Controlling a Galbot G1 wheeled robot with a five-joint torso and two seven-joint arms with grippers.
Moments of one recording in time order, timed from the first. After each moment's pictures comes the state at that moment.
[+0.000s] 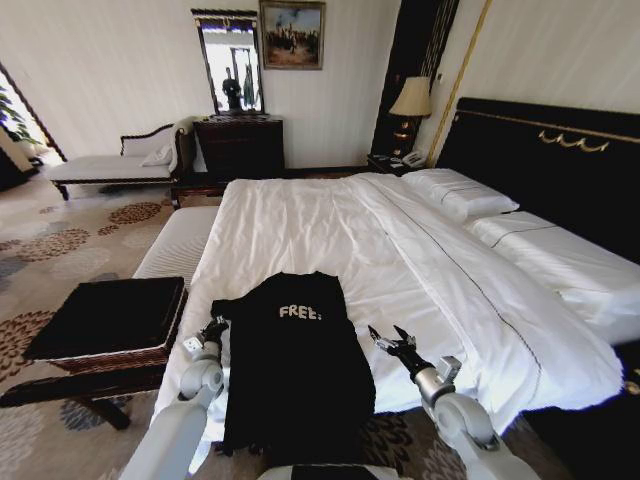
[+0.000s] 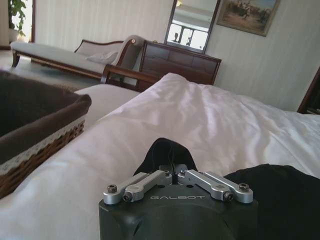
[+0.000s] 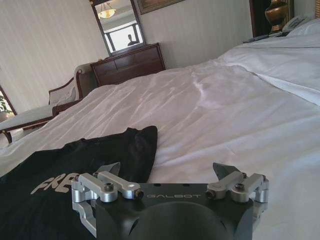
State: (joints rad) left arm 1.18 -1.20 -0.39 -1.63 -0.64 0.00 -0.35; right arm -1.53 1.12 0.54 1.94 0.68 -0.14 -0.08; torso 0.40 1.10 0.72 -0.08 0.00
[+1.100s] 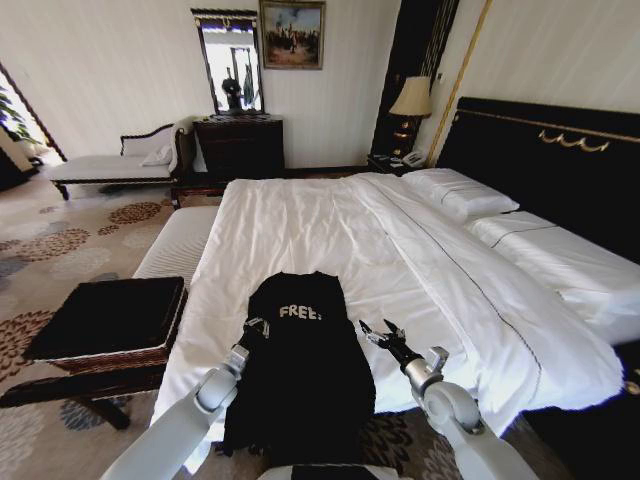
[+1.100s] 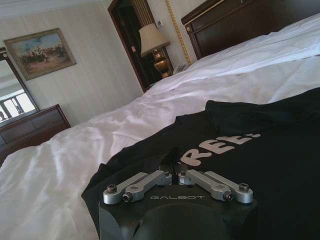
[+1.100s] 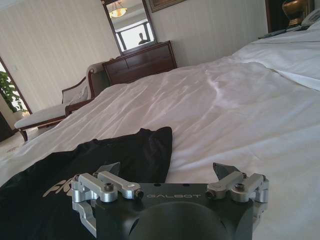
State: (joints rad) left arm 1.12 -0.97 0.04 -1.63 -0.10 -0.09 -0.14; right arm -1.44 1.09 0.46 1.90 0.71 -0.15 -0.07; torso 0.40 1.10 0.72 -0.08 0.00
